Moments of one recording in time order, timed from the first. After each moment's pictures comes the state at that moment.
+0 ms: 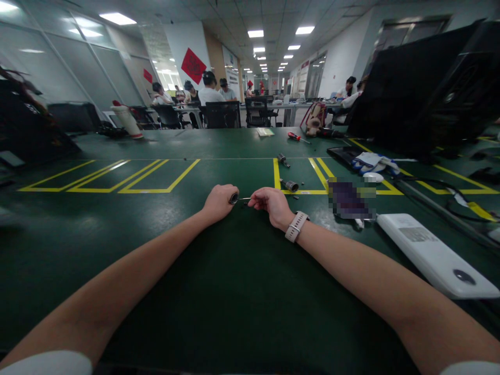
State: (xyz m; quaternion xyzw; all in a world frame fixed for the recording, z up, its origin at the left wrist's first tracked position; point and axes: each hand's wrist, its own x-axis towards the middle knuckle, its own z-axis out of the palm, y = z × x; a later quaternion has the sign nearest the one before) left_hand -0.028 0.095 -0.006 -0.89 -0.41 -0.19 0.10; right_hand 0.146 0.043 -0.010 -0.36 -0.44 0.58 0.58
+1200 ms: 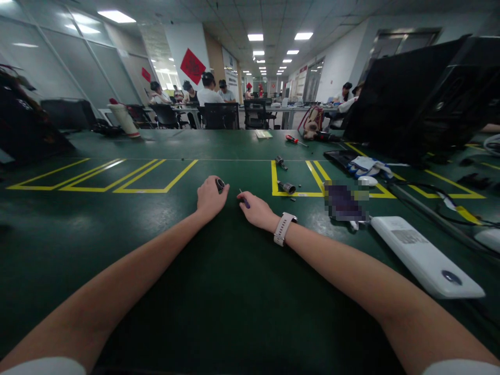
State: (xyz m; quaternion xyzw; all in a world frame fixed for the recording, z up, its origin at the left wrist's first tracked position) left_hand -0.023 0.097 -0.003 -0.71 -0.63 -0.32 0.05; right_hand 0.133 0.047 -0.011 -0.51 -0.75 0.27 0.32
